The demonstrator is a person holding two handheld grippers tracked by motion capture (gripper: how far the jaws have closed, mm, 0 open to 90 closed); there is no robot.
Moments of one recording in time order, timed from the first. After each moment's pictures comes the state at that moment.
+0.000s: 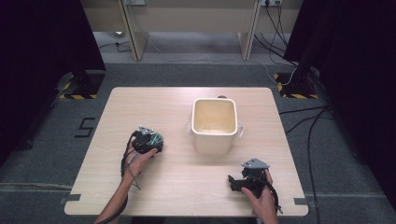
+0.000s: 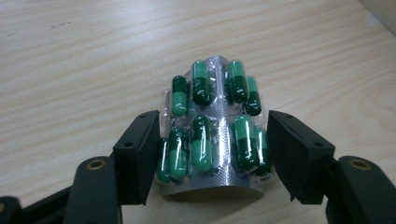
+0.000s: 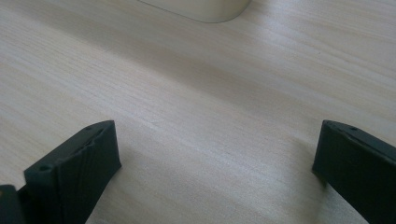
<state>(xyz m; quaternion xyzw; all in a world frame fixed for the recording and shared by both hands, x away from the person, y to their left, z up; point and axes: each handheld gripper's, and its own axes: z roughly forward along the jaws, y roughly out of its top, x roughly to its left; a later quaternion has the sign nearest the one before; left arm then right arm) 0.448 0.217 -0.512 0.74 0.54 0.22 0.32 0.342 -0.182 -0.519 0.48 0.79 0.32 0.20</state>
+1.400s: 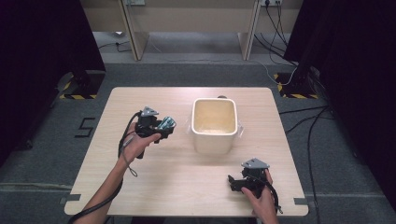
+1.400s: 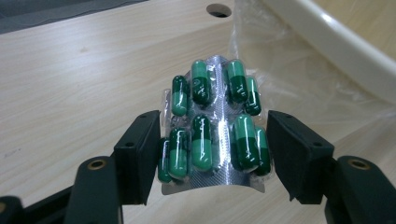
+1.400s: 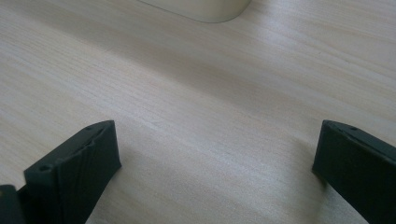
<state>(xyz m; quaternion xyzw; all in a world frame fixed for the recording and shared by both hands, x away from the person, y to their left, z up) 0.453 0.192 -0.411 0.78 0.45 0.16 0.41 0.342 -0.182 -0.519 0.48 0.79 0.32 0.20</state>
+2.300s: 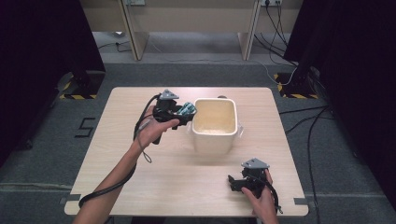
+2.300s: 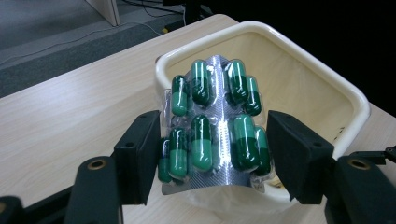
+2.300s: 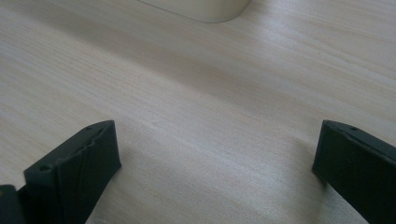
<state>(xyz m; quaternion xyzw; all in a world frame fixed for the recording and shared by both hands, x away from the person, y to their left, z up) 0.467 0.132 -0.353 0.79 0.39 0.15 0.45 0.342 -0.182 -0.519 0.48 0.79 0.32 0.20</state>
